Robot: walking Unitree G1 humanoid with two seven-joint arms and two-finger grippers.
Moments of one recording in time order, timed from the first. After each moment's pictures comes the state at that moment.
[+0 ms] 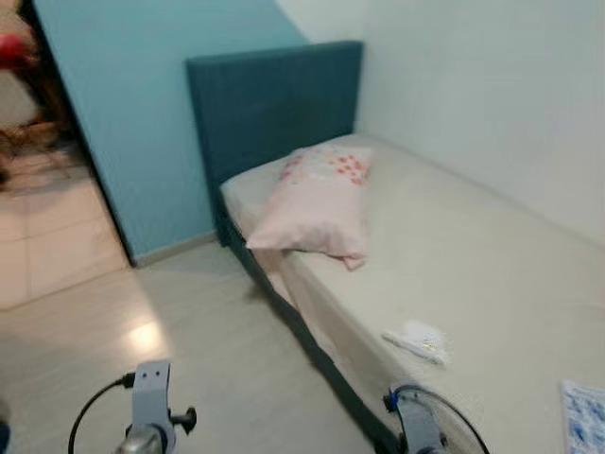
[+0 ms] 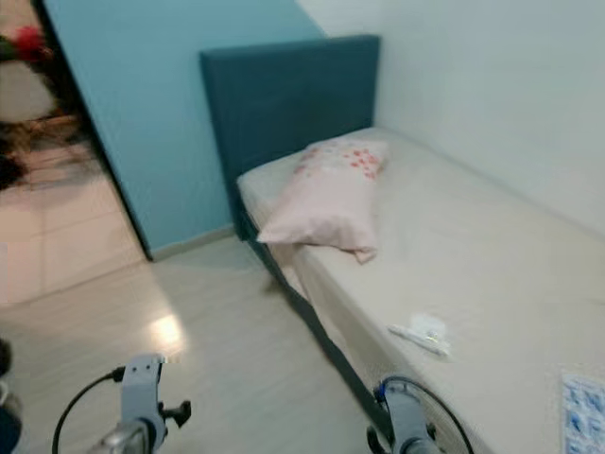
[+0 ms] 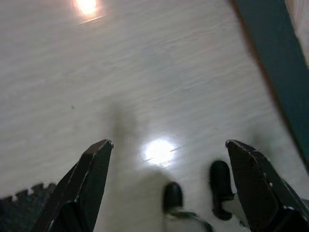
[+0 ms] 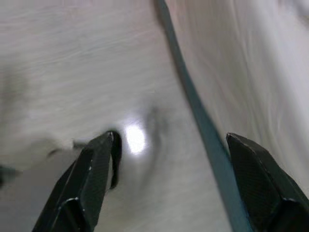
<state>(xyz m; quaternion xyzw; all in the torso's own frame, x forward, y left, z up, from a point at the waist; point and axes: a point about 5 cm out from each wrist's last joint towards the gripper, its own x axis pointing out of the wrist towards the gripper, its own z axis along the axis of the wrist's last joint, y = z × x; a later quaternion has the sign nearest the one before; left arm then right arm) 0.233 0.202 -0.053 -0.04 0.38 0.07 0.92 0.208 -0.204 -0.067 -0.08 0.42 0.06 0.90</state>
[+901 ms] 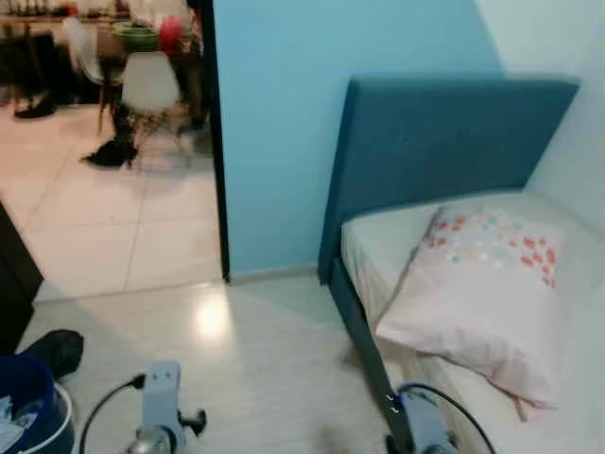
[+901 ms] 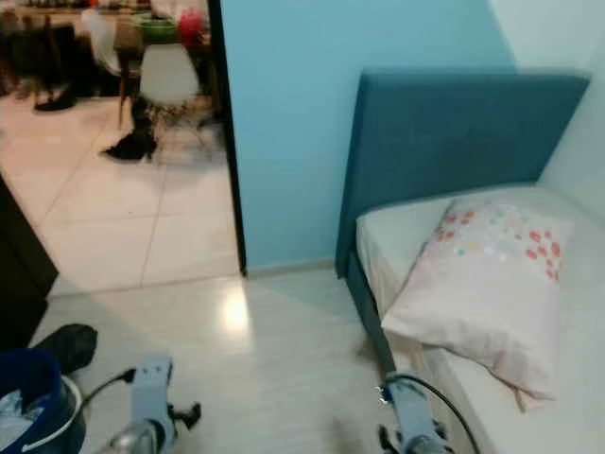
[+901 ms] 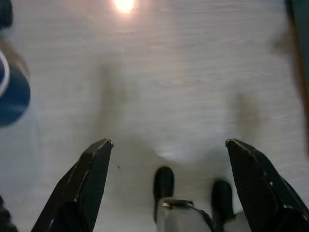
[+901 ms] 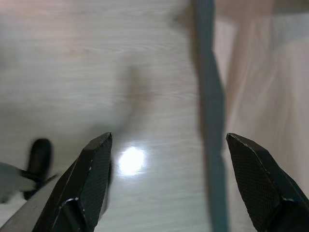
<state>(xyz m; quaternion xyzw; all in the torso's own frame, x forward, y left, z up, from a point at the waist) 0.235 0.204 -0.052 -0.04 0.38 0.06 0.92 0.211 -0.199 -0.067 -0.09 0.42 0.03 0.90</state>
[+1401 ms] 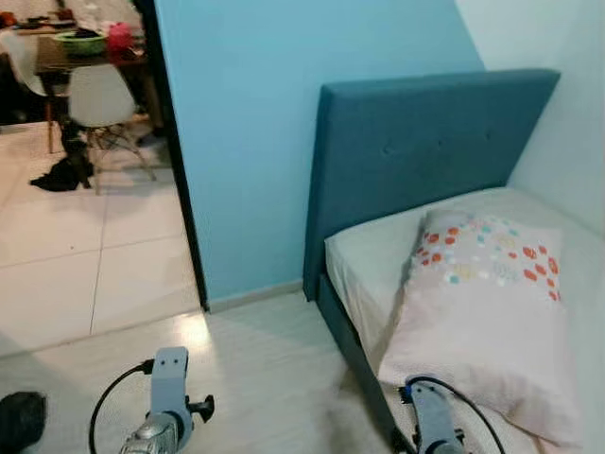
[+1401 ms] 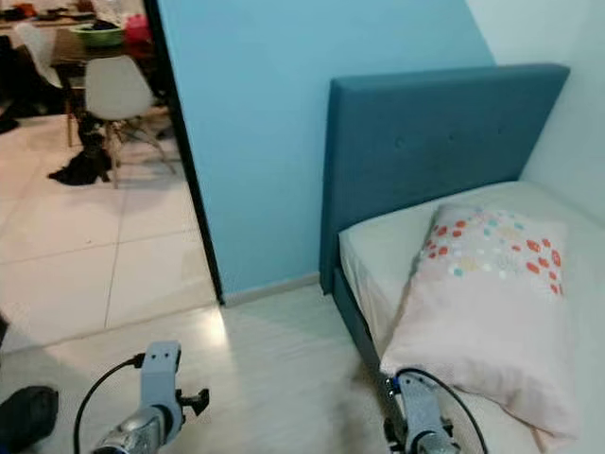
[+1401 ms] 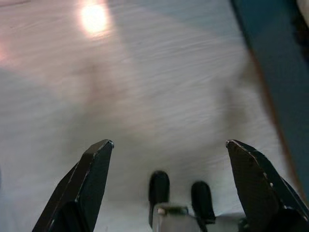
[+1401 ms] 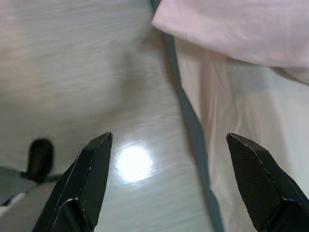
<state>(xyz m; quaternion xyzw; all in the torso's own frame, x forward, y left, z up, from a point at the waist) 0.243 0.198 -0.047 -0.04 0.37 0.04 0.93 0.214 -0.207 -0.064 -0.07 0.42 0.01 0.90</state>
